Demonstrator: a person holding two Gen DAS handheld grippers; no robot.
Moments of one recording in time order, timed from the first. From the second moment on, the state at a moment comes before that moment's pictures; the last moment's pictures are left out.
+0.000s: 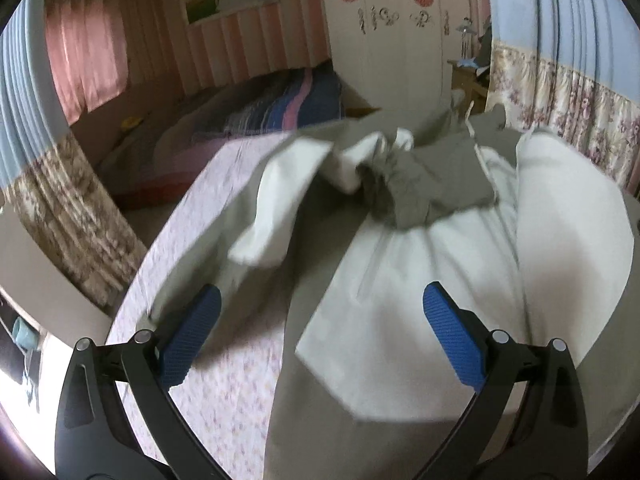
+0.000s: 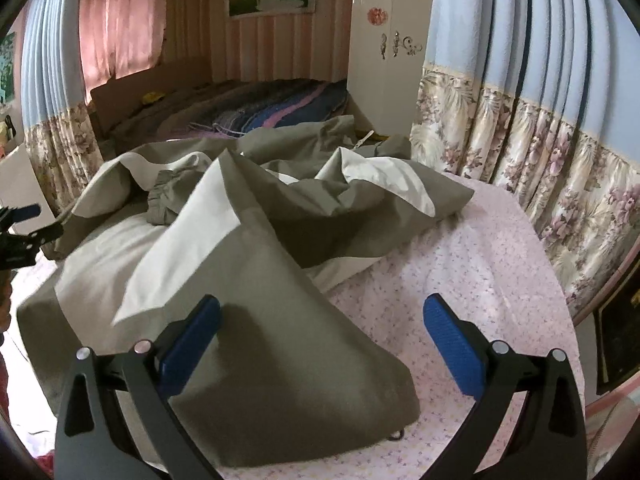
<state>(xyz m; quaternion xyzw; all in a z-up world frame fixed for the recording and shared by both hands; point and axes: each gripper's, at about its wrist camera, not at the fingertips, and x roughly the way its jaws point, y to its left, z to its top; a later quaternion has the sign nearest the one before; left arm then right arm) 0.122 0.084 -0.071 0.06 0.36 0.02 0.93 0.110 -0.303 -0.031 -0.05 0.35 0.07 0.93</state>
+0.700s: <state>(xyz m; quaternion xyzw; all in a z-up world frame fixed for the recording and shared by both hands) 0.104 0.099 -0.139 0.02 0.43 0.00 0.90 0.085 -0.346 -0.076 -0.03 0.37 0.03 0.93</state>
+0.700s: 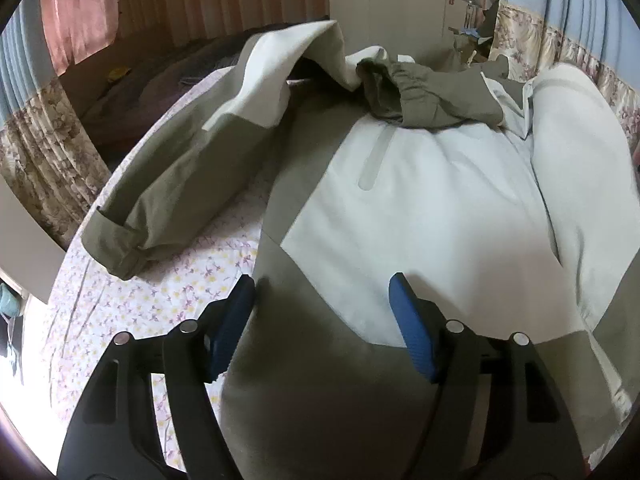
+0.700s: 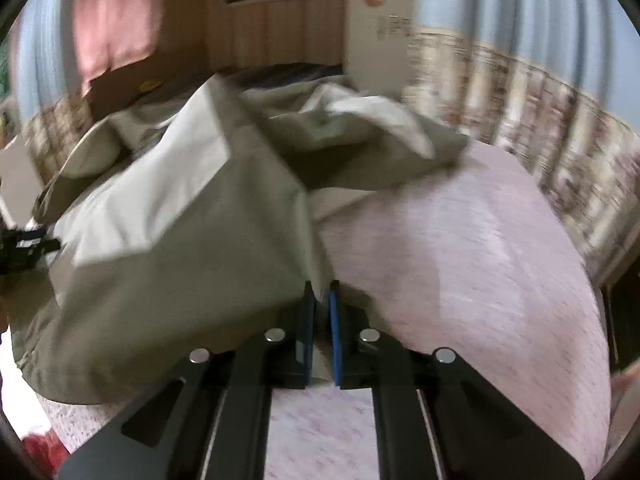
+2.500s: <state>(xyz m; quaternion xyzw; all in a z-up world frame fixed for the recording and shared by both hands) 0.220 0.110 -0.044 0.04 0.36 0.04 0.93 0.196 -0.554 -0.058 0.09 0.41 -0.21 0.88</state>
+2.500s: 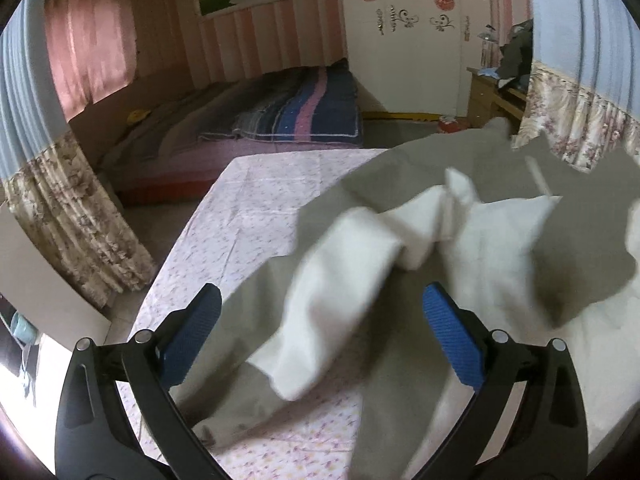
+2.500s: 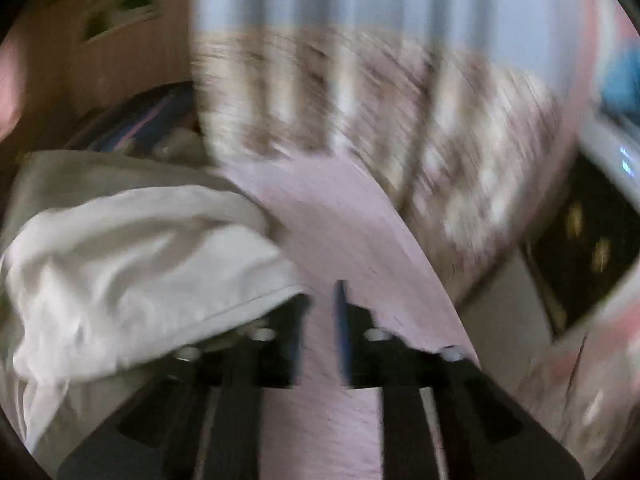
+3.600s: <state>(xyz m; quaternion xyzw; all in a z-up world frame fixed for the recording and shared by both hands) 0.323 0.137 -0.122 0.00 0.43 0.07 0.90 0.225 -0.422 -0.040 -0.14 0.39 -0.10 0.90</state>
